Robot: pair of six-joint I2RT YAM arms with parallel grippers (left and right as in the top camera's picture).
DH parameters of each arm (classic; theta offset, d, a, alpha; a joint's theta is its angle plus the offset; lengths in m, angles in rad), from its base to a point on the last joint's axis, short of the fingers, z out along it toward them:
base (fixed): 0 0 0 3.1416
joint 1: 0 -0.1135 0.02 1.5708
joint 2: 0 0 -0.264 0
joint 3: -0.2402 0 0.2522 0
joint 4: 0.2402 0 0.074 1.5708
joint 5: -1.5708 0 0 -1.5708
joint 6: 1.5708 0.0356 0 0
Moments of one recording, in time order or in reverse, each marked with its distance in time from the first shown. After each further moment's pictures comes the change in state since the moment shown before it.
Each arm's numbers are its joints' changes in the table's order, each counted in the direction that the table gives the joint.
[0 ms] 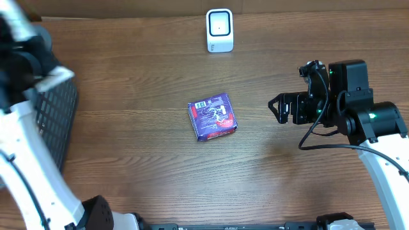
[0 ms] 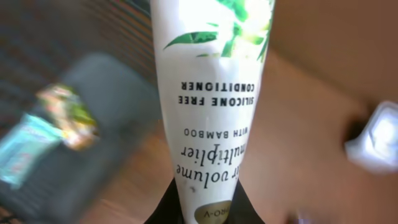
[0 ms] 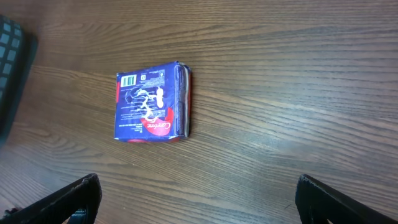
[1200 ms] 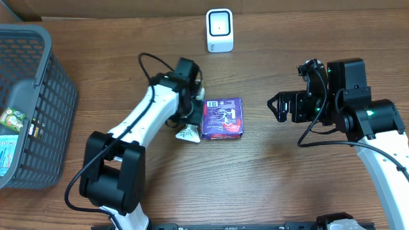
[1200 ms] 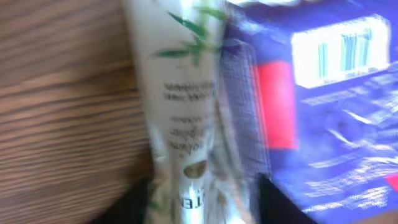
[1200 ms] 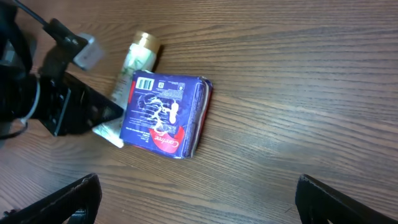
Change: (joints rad) left arm 0.670 0.227 0.859 -0.520 -0.108 0.051; right arm 0.000 0.020 0.000 -0.014 0.002 0.000
